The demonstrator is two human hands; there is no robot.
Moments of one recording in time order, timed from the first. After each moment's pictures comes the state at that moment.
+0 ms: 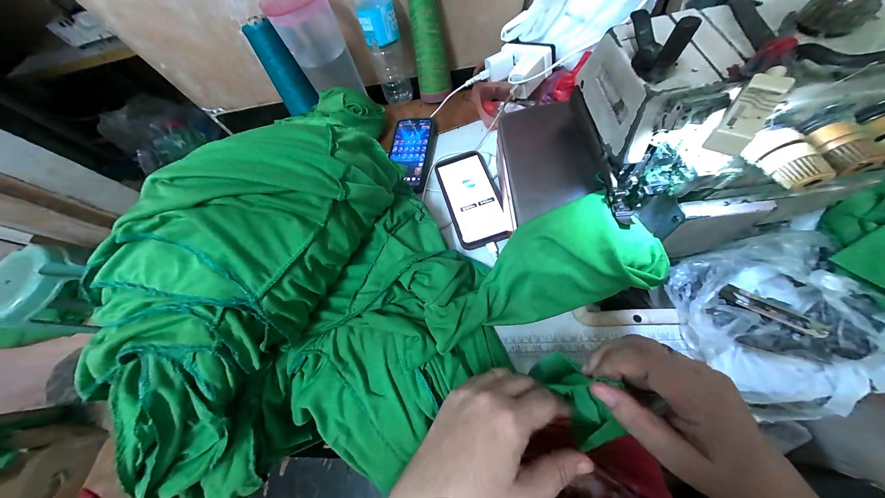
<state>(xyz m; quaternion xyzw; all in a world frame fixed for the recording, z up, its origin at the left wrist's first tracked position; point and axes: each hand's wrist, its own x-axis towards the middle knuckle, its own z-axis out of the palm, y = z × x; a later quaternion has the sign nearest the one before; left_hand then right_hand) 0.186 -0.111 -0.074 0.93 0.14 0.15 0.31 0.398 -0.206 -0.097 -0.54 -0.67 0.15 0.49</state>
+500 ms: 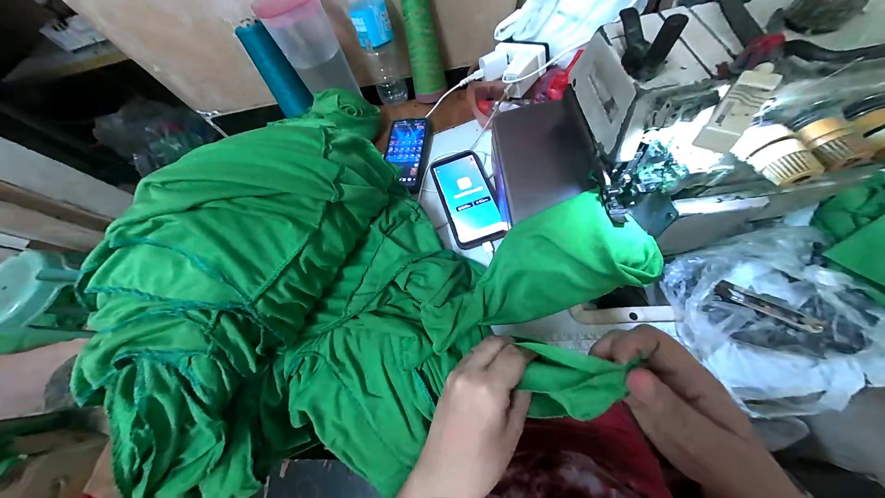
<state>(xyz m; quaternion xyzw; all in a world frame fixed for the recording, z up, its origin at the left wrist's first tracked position) 0.204 -0.108 -0.095 0.88 0.24 0.31 0.26 0.387 -0.207 -0.099 -0.43 -0.51 0.39 0.64</state>
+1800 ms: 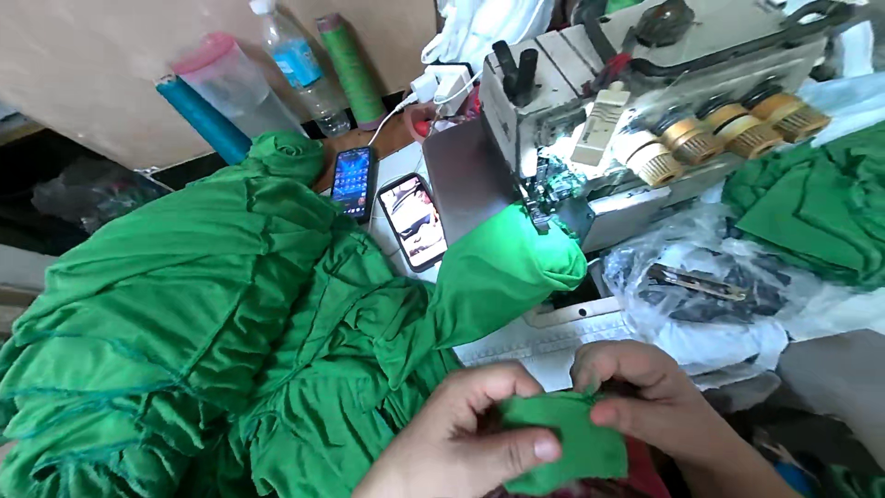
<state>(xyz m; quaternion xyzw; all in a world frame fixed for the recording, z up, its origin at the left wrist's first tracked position) 0.228 -0.081 -0.070 0.69 0.00 0.16 0.71 0.418 -0.214 -0.115 -0.35 -0.55 0.38 0.66</state>
